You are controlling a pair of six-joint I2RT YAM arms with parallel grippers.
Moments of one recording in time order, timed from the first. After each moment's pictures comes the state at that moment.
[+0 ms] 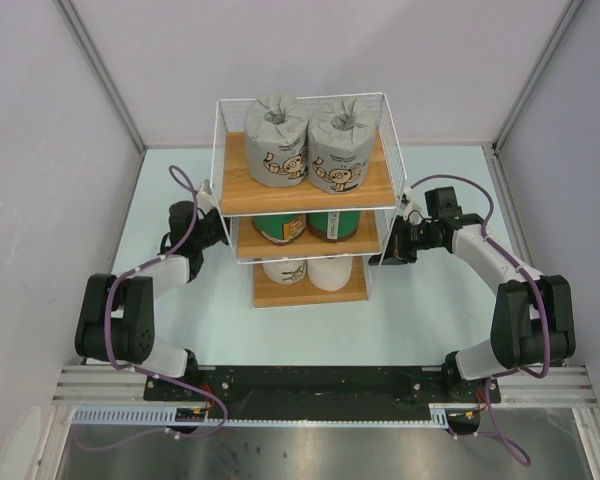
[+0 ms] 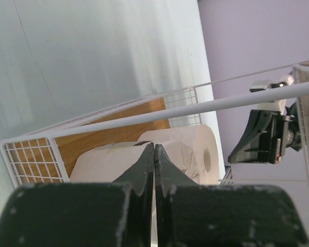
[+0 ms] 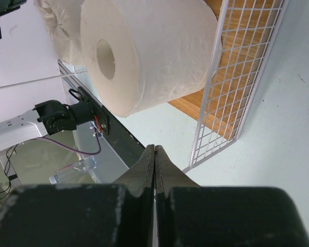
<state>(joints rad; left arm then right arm) -0.07 1.47 0.62 0.53 0.70 -0.84 0.16 1.46 0.97 -0.56 -0.83 0.36</state>
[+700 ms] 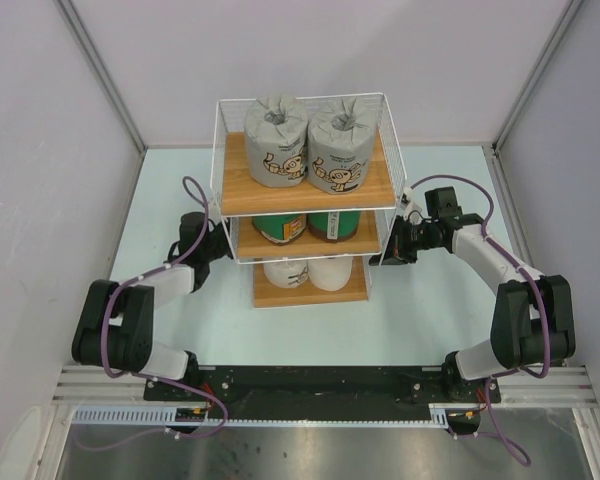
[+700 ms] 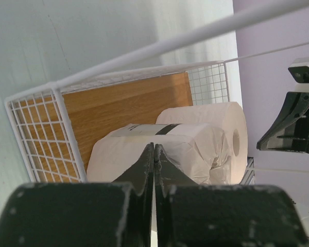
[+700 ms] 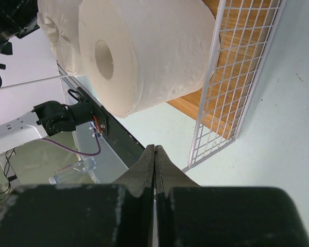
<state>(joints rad) -0.16 1.43 0.56 0.43 0.59 -0.76 0.16 1.46 0.97 -0.56 -0.83 0.36</state>
